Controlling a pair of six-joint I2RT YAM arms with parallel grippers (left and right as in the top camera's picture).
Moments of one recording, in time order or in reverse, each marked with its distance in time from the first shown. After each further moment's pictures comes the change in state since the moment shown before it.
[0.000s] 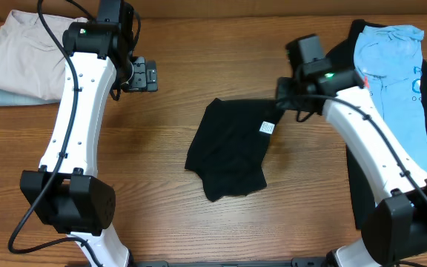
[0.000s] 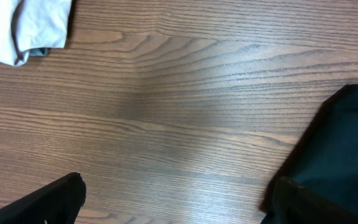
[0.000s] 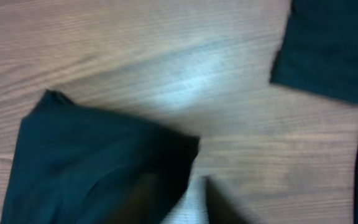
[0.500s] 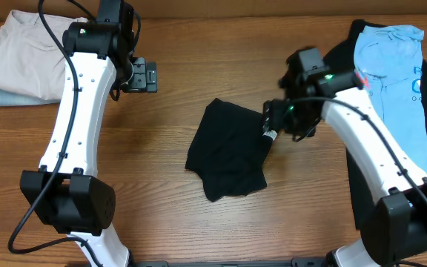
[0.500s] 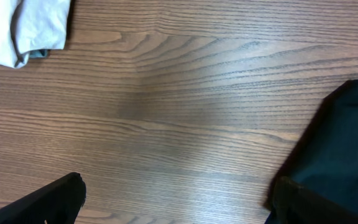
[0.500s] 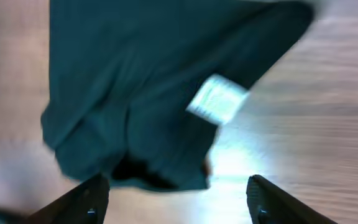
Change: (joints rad) left arm 0.000 0.000 0.000 -0.004 0.001 0.019; right arm 0.033 0.002 -0.039 -0.203 -0.319 -0.043
